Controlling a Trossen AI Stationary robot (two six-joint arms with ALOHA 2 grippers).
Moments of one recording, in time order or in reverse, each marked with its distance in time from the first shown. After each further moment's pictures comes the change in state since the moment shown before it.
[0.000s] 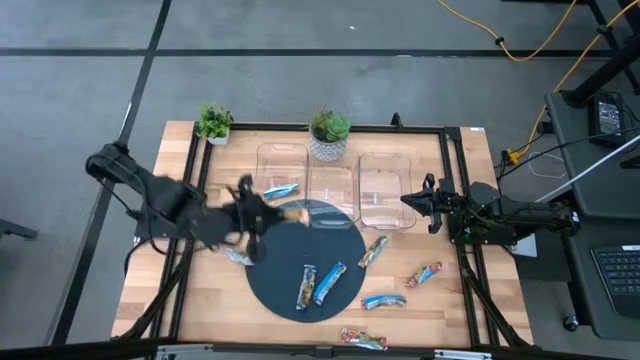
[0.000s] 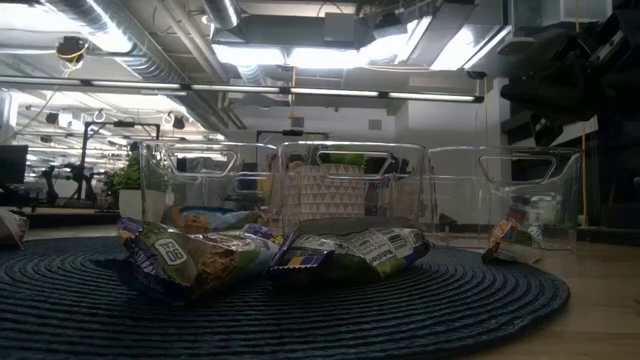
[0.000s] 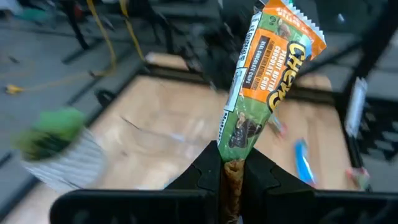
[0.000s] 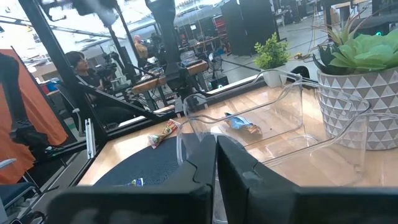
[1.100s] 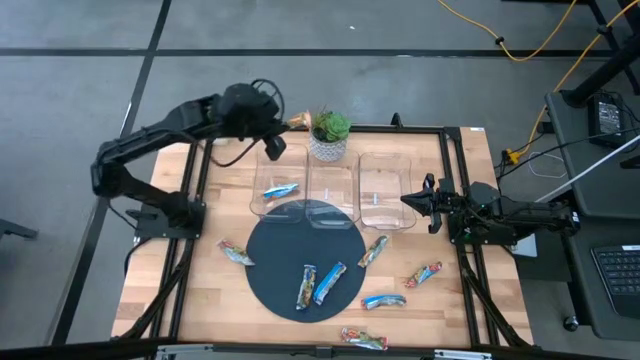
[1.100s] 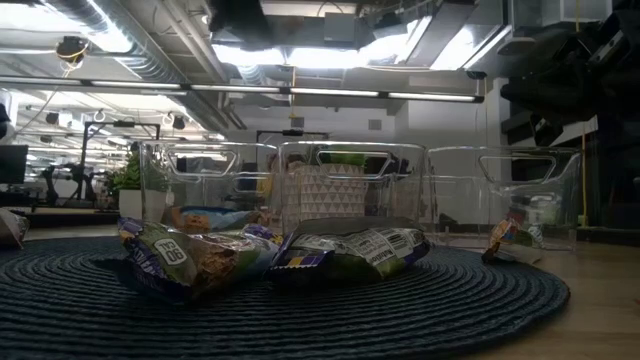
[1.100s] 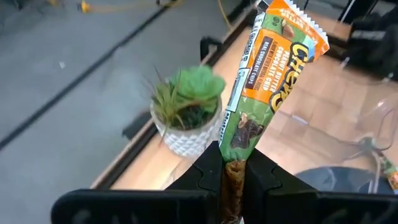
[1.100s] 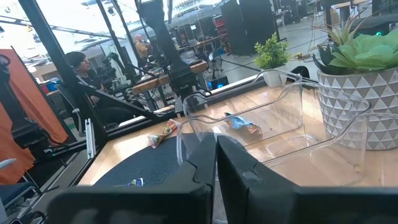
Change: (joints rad) left arm 0.926 0.075 0.110 -0.185 0.627 0.263; right arm 0.000 0.000 0.000 0.000 0.000 0.000
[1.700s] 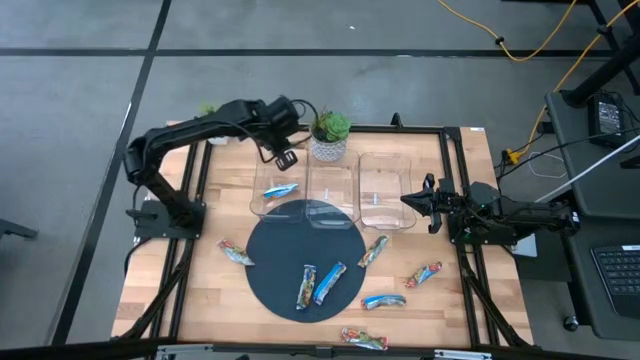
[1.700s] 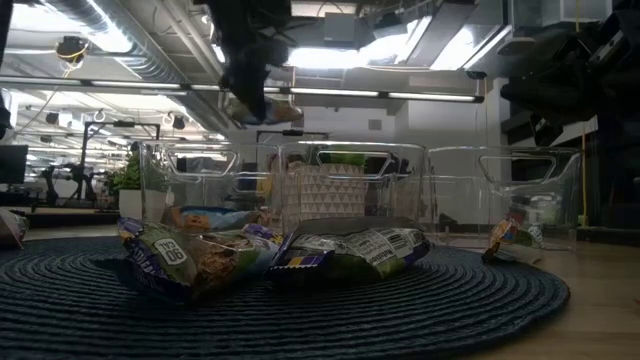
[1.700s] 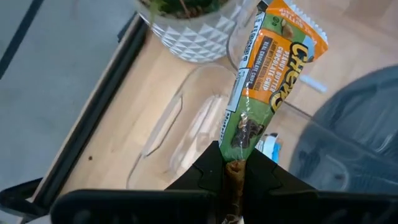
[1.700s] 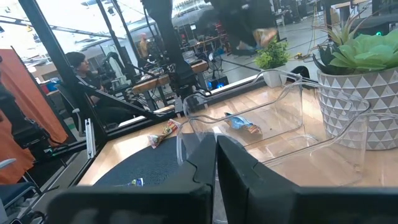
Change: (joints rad) left arm 0.061 0.275 -0.001 -0.203 0.030 0.093; right arm 0.000 0.000 0.000 0.000 0.000 0.000
